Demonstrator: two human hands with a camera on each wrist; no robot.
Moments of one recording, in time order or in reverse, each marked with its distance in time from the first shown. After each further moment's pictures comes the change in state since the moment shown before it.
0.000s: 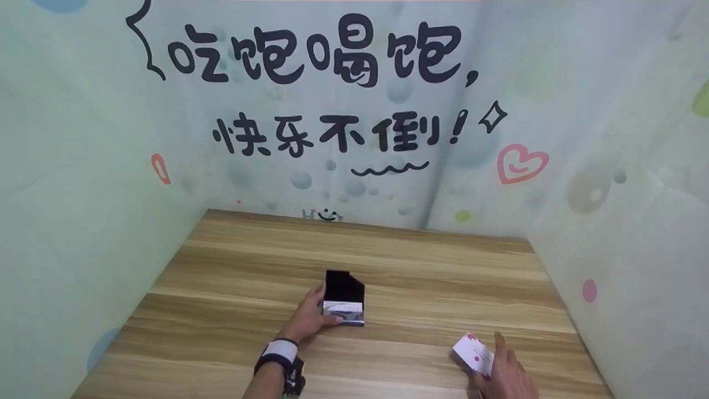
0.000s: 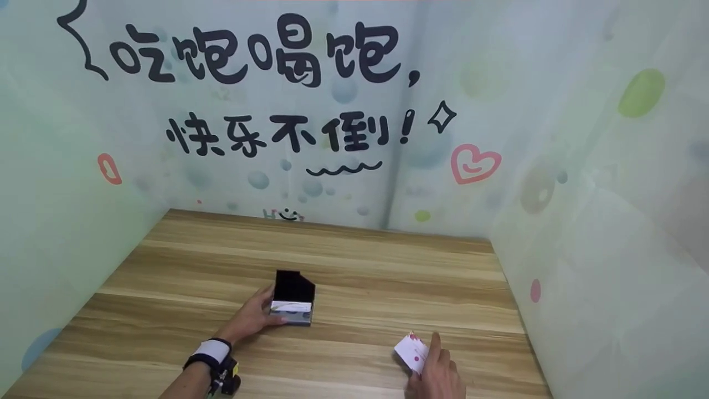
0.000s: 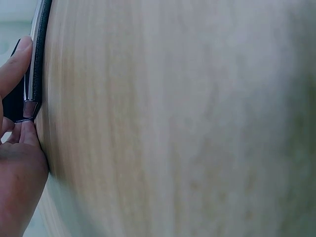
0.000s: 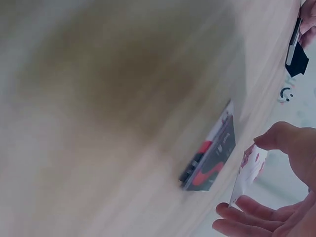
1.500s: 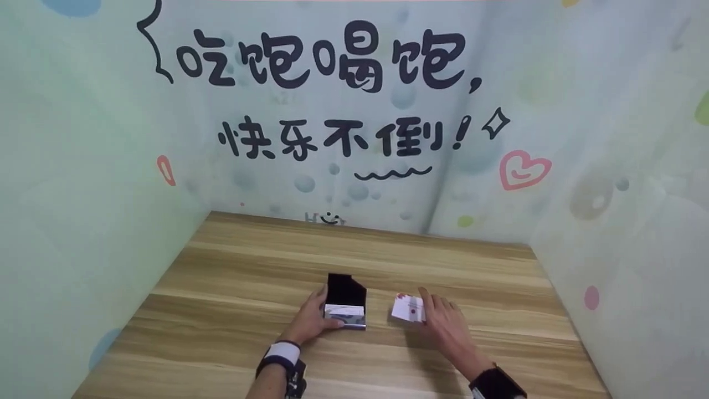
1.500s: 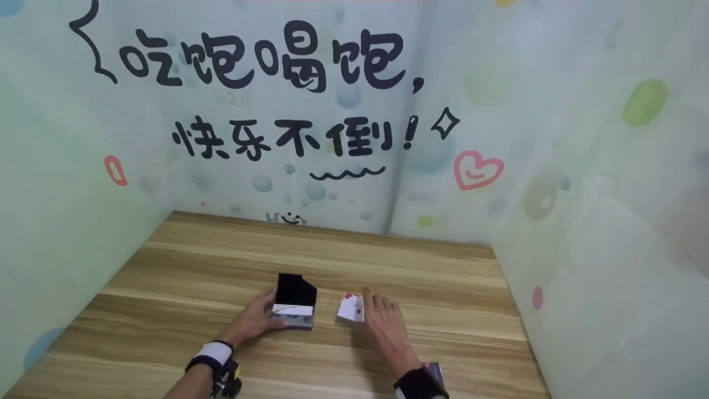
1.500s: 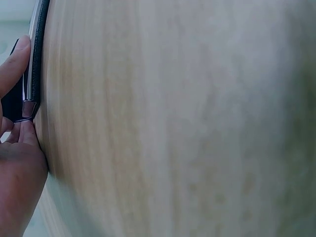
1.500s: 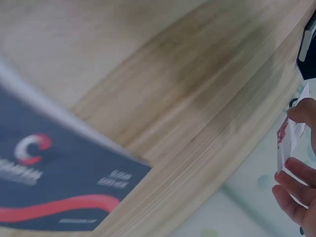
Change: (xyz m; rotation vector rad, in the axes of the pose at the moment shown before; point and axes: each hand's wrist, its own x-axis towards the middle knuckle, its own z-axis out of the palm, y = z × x) left_hand -0.001 0.001 0.001 0.058 0.015 0.021; right_hand 0.095 -0.081 0.042 -0.188 0.401 -0.630
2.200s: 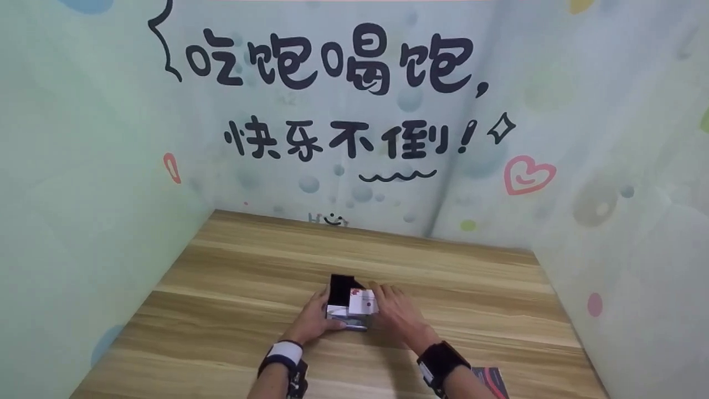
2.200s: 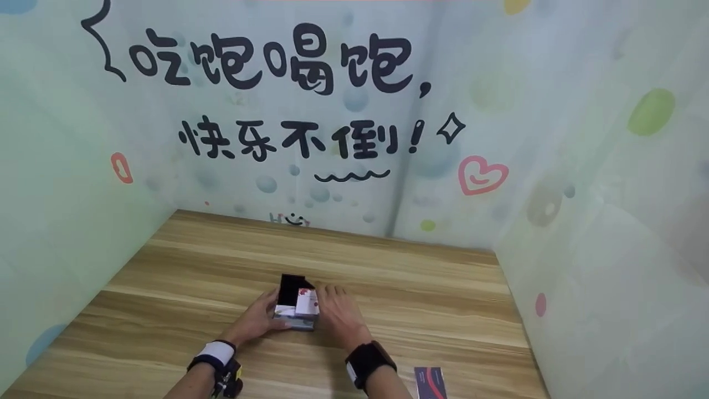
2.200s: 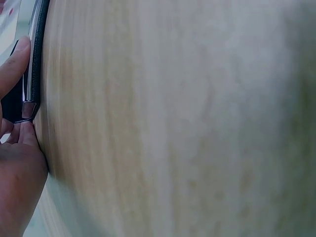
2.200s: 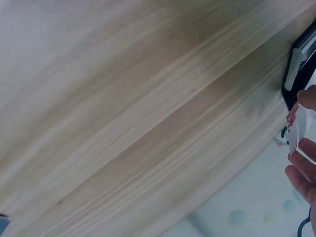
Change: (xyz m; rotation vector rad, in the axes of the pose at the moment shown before) left_hand 0.000 0.000 0.000 -0.040 0.015 0.023; right_hand 0.061 -0.064 0.023 0.017 -0.072 -0.240
